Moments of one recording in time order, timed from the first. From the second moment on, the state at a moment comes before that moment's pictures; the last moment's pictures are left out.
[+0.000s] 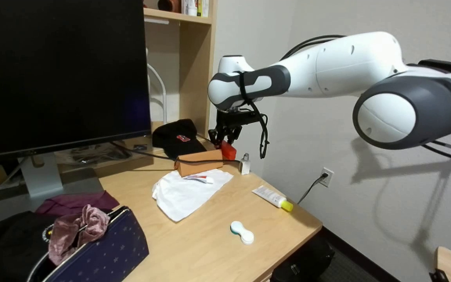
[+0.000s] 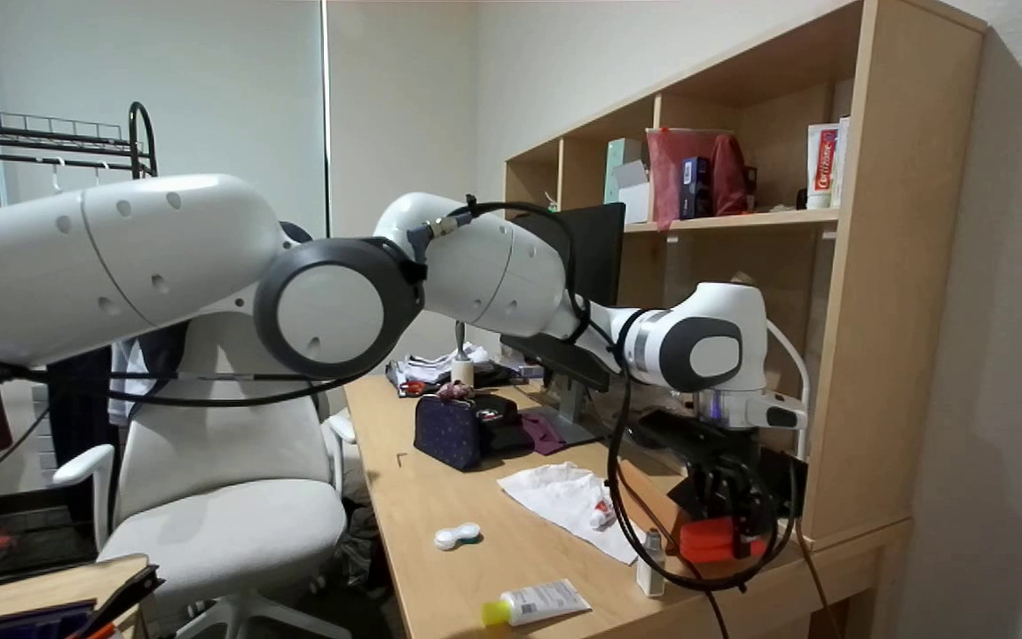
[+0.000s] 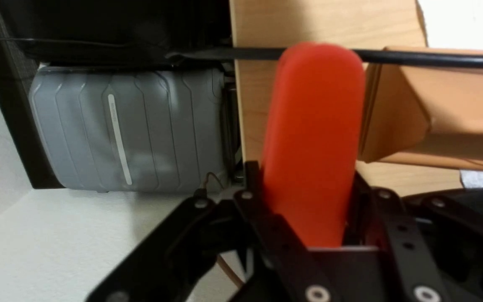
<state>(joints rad) -0.17 1.23 -0.07 -0.69 0.00 1.99 0.07</state>
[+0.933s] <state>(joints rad) -0.16 1.25 -0.06 -0.66 0.00 1.98 0.07</state>
